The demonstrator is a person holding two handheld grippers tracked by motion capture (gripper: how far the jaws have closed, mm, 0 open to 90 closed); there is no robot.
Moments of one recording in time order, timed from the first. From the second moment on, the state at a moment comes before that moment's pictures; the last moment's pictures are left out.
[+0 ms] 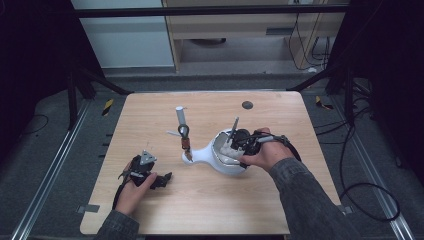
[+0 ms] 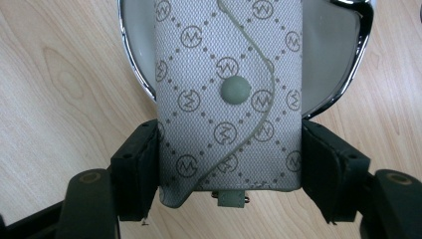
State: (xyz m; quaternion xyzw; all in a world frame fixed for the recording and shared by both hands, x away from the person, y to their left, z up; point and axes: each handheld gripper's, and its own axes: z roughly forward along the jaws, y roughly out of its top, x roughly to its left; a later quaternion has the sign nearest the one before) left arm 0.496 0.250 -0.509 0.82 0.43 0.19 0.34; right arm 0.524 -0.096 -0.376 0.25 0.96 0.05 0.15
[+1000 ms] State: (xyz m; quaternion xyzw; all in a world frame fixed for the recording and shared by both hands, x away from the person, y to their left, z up) left arm 0.496 0.250 -0.509 0.82 0.43 0.19 0.34; right arm 0.527 -0.087 -0.377 0.24 0.95 0.05 0.17
